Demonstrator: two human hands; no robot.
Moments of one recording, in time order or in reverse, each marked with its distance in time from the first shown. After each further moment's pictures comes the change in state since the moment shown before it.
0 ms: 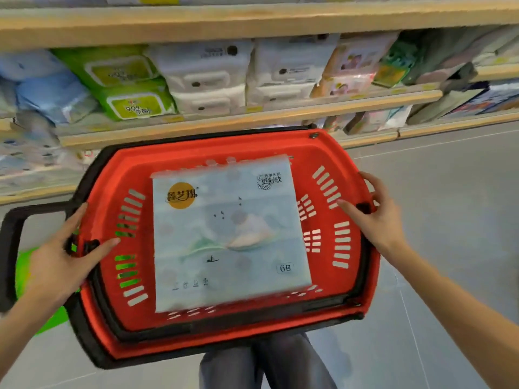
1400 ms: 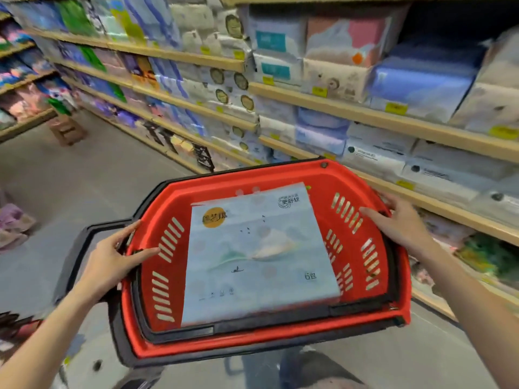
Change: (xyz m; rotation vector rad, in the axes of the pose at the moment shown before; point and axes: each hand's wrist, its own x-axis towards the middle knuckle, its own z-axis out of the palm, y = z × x) left_hand -0.569 0.215 -0.008 -0.128 0.807 -0.183; right_hand -0.083 -0.212 -0.248 -0.016 -0.620 -0.773
